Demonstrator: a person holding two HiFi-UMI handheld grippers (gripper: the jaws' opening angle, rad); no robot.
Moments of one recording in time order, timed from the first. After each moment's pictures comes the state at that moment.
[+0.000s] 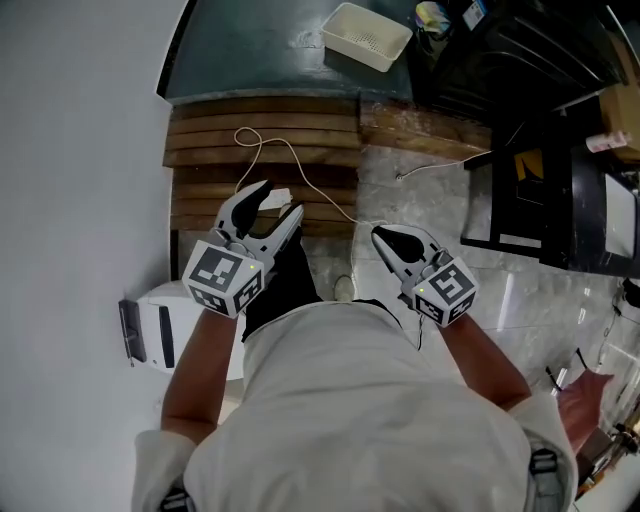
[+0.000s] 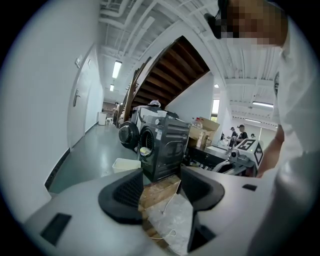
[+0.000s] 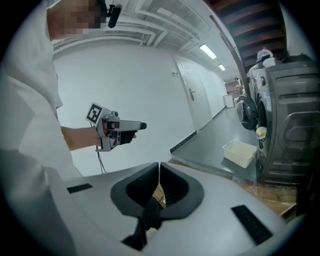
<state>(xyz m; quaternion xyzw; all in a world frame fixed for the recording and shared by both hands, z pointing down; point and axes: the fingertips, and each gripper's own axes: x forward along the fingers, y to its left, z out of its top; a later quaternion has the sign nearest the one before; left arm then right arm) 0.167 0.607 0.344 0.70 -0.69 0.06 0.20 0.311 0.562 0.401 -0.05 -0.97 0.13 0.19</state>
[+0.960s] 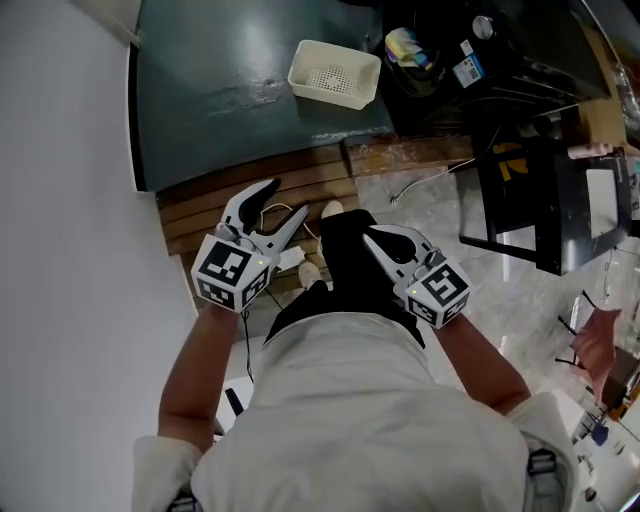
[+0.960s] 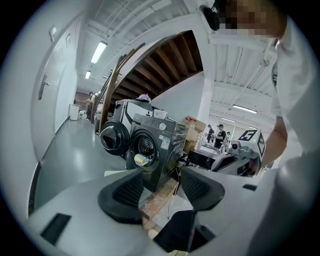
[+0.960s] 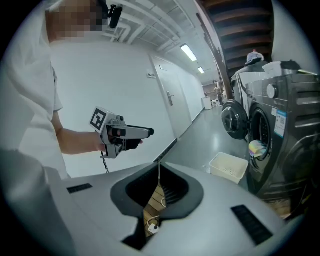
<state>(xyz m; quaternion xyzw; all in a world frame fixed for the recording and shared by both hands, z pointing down) -0.060 0.388 0.300 0.80 -0.56 0.09 0.21 0.071 0.398 0.324 0.08 -0.96 0.17 0.20</state>
